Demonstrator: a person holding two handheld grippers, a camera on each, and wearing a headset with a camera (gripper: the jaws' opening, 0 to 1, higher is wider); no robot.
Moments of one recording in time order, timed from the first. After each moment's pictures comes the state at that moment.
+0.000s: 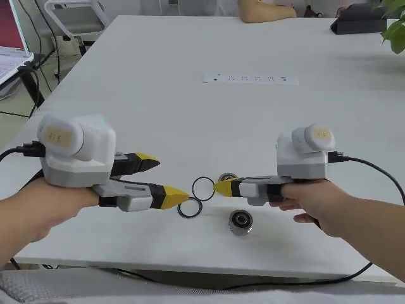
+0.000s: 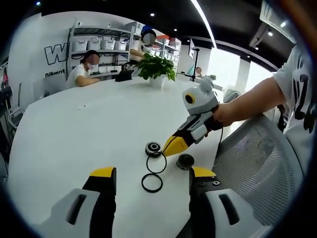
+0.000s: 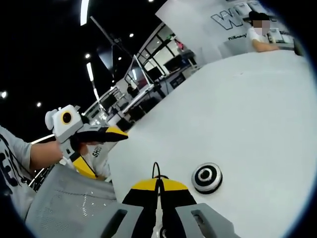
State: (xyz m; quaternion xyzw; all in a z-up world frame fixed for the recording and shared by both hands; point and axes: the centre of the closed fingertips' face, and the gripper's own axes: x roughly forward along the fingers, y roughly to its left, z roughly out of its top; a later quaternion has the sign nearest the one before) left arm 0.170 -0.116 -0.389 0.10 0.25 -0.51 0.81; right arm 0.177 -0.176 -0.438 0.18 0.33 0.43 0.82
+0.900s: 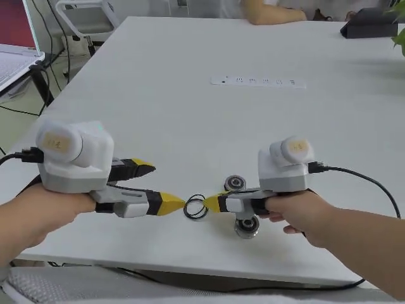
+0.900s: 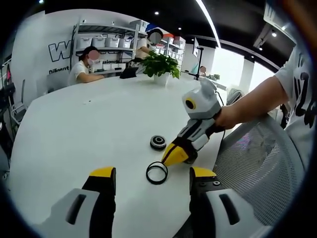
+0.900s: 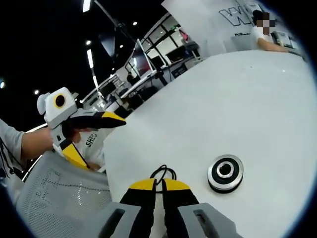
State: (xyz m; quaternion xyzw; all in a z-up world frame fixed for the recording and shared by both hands) left arm 0.170 -0.104 -0.396 0.09 0.26 -0.50 0.82; right arm 0.172 -0.155 -0.463 0.12 0.36 0.43 0.82
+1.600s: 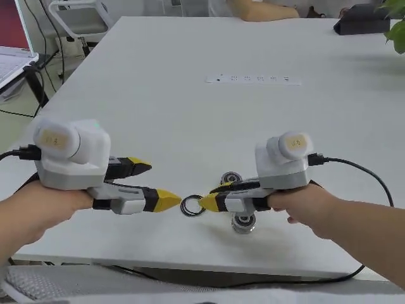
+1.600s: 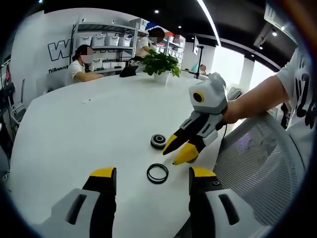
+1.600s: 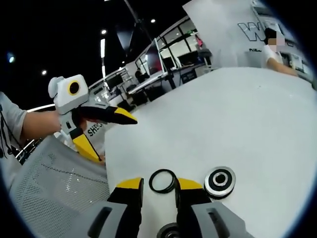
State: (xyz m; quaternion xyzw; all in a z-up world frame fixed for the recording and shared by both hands) left arm 0.172 -0.105 -0.397 0.10 0.27 -0.50 0.82; right arm 0.169 -0.163 -0.447 0.06 0.32 0.46 0.83
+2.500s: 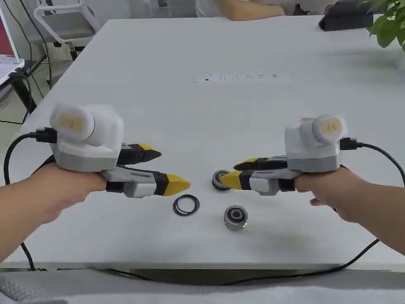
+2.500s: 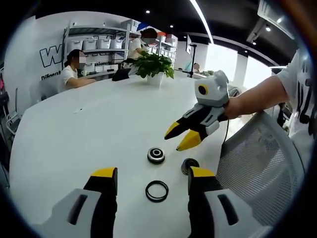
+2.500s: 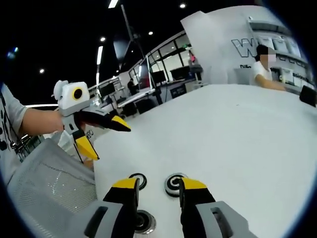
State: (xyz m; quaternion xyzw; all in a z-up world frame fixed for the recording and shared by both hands) left arm 0.186 -0.141 -0.386 0.12 0.25 -0.52 0.81; right arm 0.183 -0.223 -0.423 0.04 0.27 0.42 0.87
